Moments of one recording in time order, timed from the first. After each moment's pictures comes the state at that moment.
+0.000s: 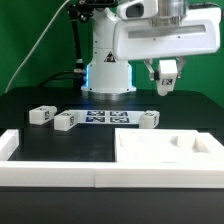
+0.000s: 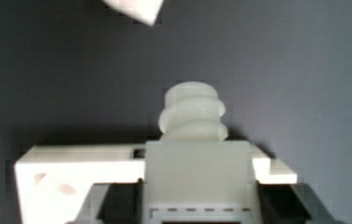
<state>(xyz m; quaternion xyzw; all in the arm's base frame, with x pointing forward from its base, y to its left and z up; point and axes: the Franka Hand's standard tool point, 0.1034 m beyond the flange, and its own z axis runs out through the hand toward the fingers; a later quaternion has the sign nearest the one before) 0.465 0.079 0.131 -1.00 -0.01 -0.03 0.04</state>
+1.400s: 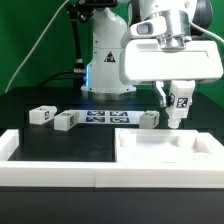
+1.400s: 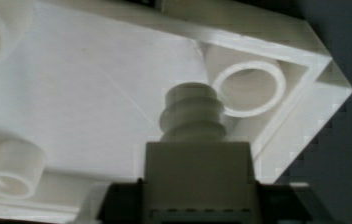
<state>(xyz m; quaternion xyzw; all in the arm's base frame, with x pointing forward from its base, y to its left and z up) 0.506 0.096 0.082 -0.97 -0.12 -0.23 0.02</state>
